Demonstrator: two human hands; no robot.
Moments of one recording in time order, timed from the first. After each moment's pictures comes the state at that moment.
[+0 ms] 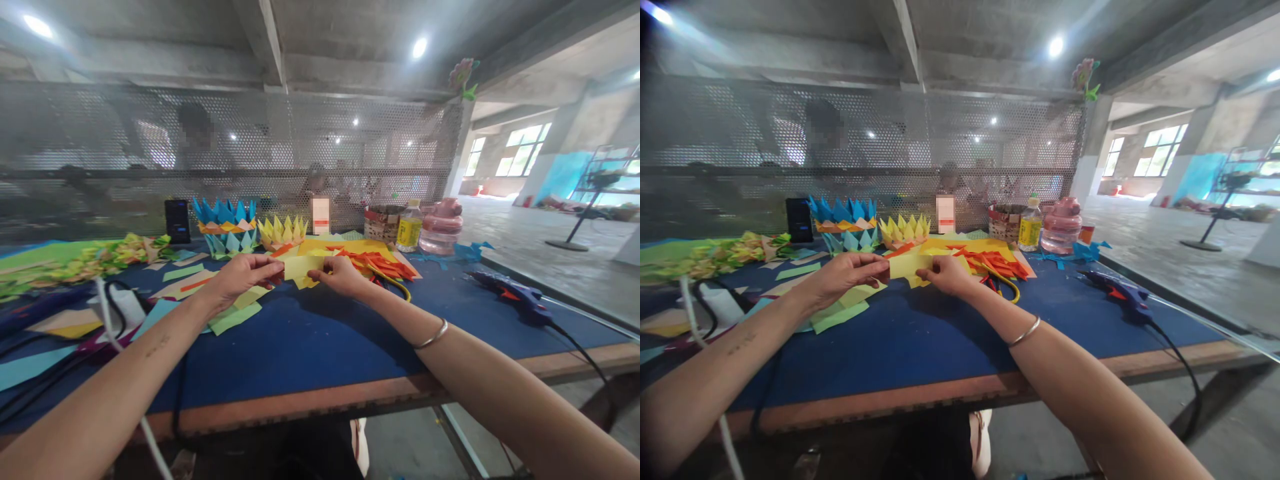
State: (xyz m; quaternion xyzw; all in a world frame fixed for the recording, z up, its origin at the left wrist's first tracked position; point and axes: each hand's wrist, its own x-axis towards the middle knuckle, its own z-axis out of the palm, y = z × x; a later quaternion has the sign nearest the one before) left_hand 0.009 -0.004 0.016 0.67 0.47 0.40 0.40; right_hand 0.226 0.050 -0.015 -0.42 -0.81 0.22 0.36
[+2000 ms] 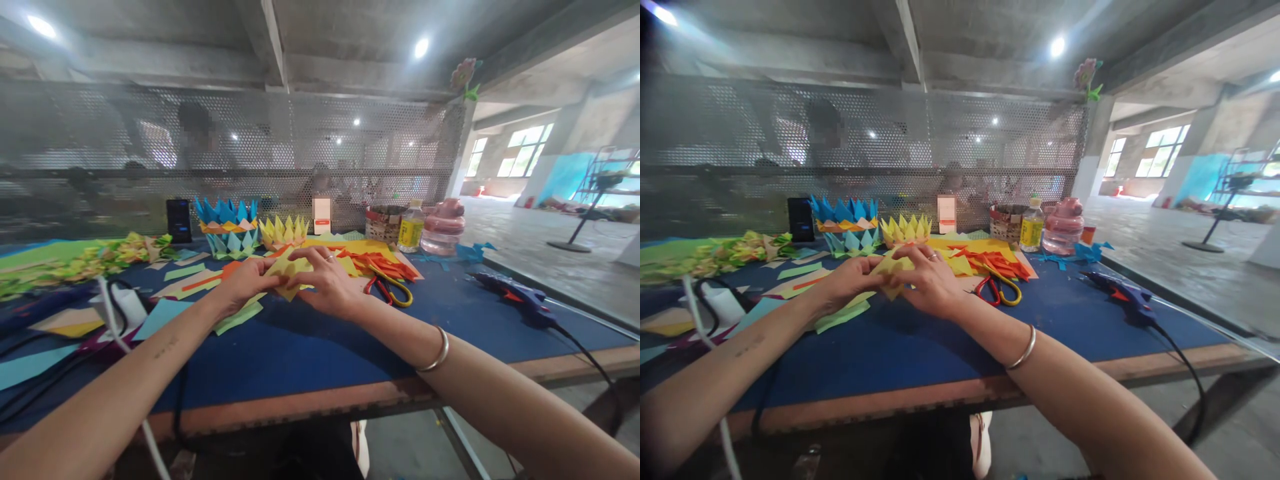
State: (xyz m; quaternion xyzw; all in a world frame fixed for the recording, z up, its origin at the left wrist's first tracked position) left_hand 0.014 0.003 0.002 0.68 0.43 0.41 0.43; right_hand 0.211 0.009 -0.003 -0.19 -0.90 -0.11 0.37
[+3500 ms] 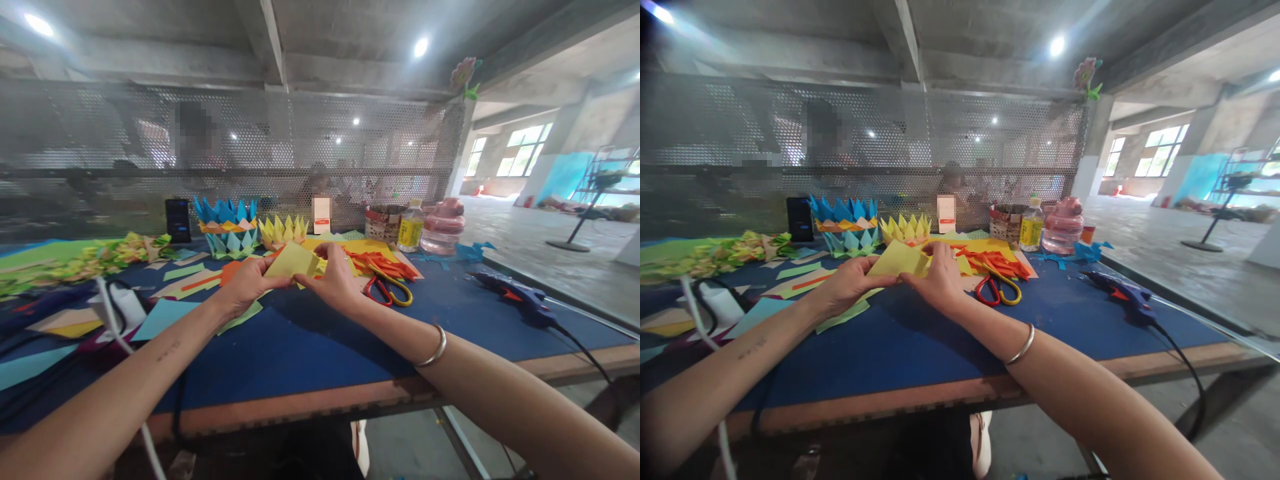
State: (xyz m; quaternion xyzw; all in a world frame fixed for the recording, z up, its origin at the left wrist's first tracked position) left_hand 0.021 0.002 -0.001 0.66 0.46 0.45 0.38; right_hand 0.202 0.015 -0.014 -0.43 -0.75 0.06 0.50
